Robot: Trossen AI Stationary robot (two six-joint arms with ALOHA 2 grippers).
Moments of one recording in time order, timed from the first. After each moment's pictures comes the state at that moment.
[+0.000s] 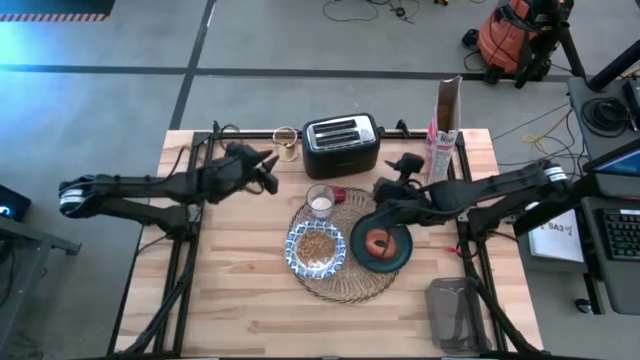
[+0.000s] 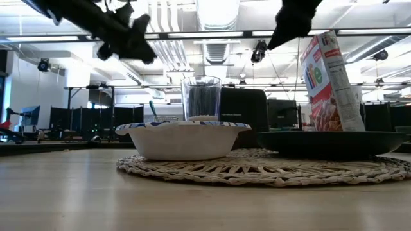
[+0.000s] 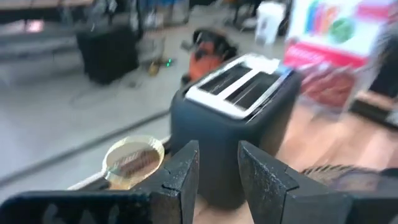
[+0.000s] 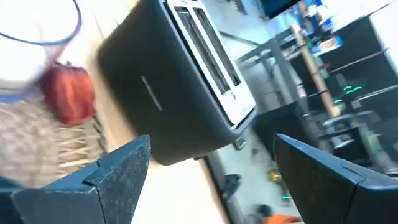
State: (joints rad) left arm 0.16 0.99 0.64 0.05 -0.63 -0.25; right arm 0.19 1.37 1.22 -0.89 0.98 0.09
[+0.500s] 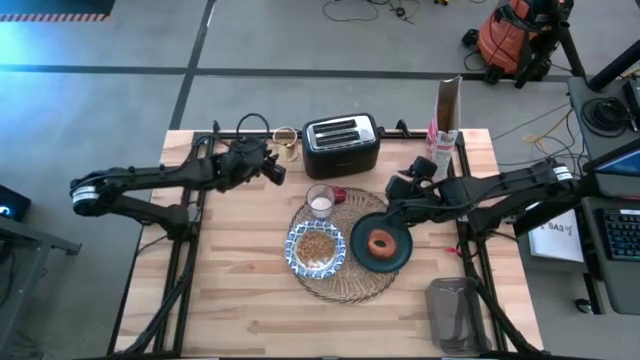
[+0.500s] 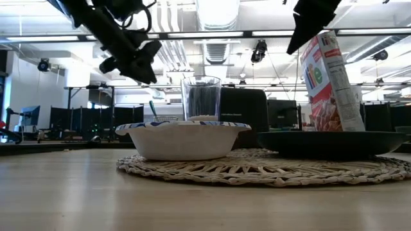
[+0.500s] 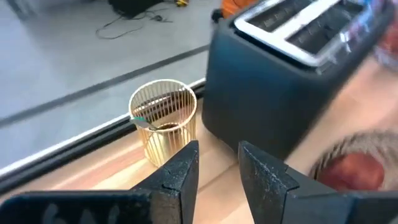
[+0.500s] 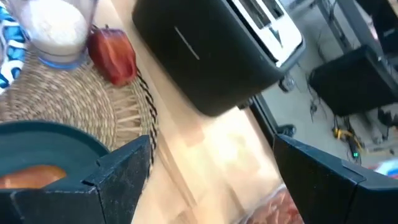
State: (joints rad) left arm 0.31 1.17 0.79 -0.26 -0.54 -0.42; right arm 0.19 1.30 1.22 -1.12 0.75 0.42
